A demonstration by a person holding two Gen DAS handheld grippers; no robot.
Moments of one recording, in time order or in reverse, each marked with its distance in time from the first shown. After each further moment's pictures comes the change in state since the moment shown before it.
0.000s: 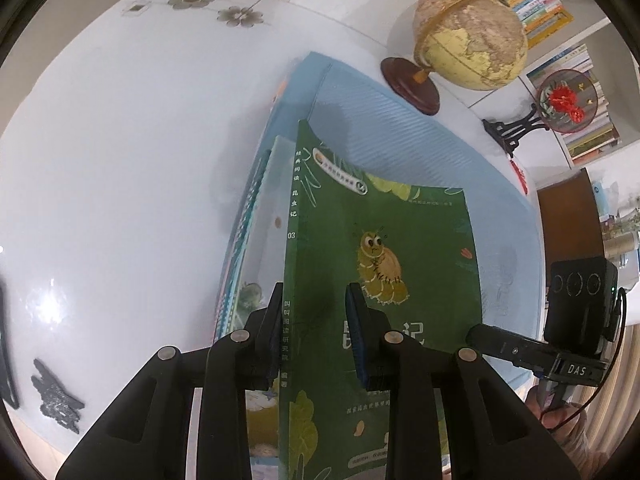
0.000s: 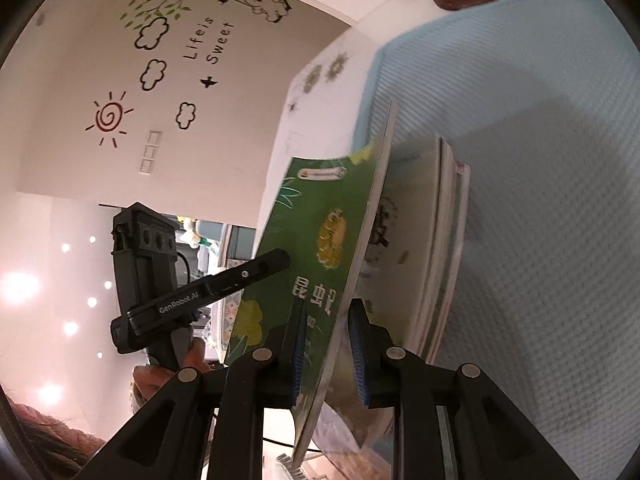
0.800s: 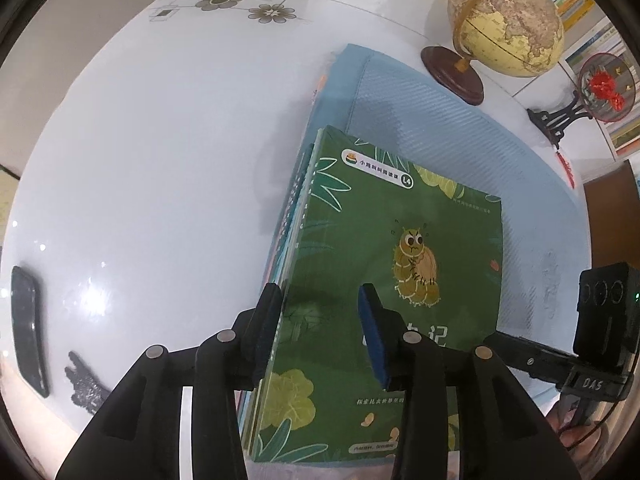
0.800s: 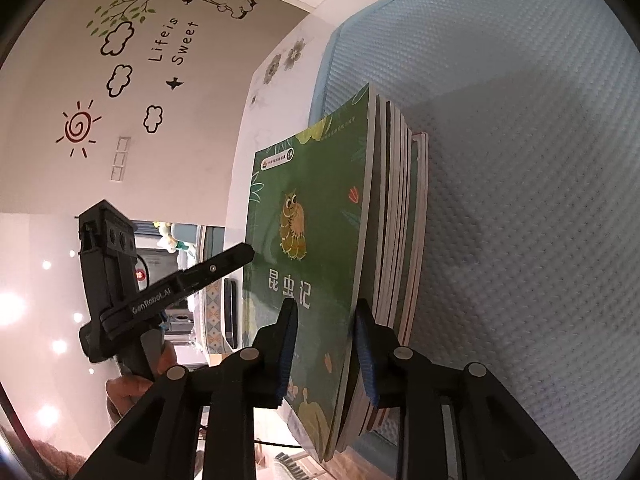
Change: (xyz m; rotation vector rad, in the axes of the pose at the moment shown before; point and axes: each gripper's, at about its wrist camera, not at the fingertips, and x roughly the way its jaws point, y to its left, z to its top) left arm 0.000 0.000 -0.005 0.003 0.008 0.201; right arm 0.020 -0.008 -0.001 0.086 0.026 -0.080
